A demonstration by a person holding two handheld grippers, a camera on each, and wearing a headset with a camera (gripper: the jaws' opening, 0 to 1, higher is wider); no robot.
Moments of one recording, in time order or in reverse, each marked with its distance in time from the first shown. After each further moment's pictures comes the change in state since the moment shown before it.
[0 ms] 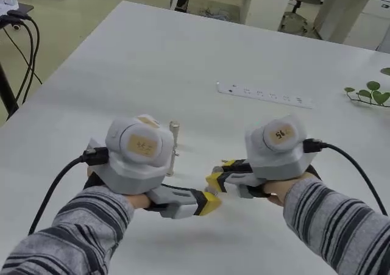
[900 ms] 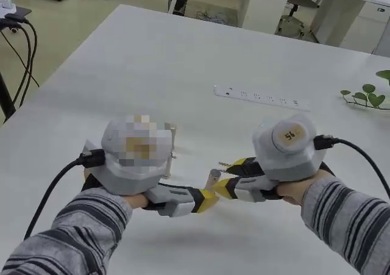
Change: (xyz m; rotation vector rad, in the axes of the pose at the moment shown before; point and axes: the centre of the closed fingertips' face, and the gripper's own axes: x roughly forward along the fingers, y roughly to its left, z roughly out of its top) left arm 0.000 0.004 0.008 -0.004 -0.037 0.025; right arm -0.020 -0.014 -0.006 -0.110 0.060 0.010
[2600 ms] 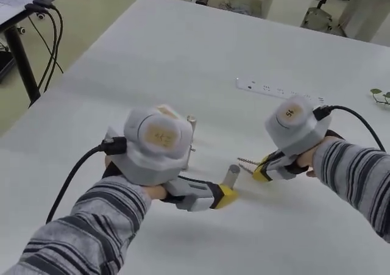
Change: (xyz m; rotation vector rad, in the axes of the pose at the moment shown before) left arm -0.002 -0.003 0.003 0.004 -0.003 -0.023; right arm 0.026 -0.046 -0.044 -0.101 0.301 0.063
